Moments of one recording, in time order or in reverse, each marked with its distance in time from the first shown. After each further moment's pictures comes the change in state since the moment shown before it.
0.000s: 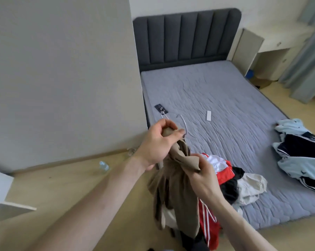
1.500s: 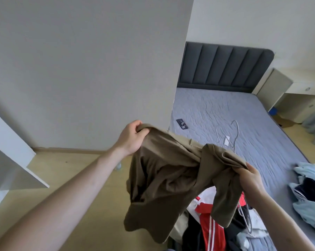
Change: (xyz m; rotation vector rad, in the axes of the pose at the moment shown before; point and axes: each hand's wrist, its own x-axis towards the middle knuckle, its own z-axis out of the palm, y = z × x) left_hand -0.070 -0.014 -0.192 0.430 0.420 0.084; right_hand 0.008 -0.025 -0.020 0.054 0.132 0.206
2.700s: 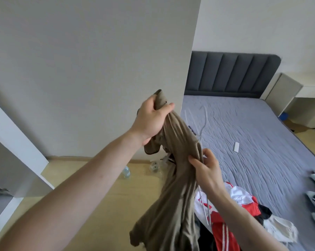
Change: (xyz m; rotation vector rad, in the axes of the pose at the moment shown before) left_hand -0.007 0.109 -0.015 -0.417 0.002 0.169; right_hand -0.079 -0.047 0.125 0.048 -0.258 -0.206
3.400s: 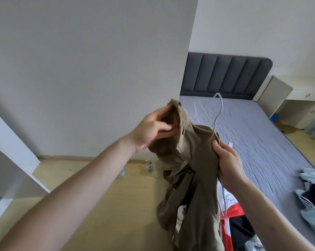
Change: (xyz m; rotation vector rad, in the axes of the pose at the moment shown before) left_hand -0.009 -0.026 -0.007 -0.232 -0.346 -0.255; right_hand 0.011 -0.032 -0.052 0.289 -0.025 0.090
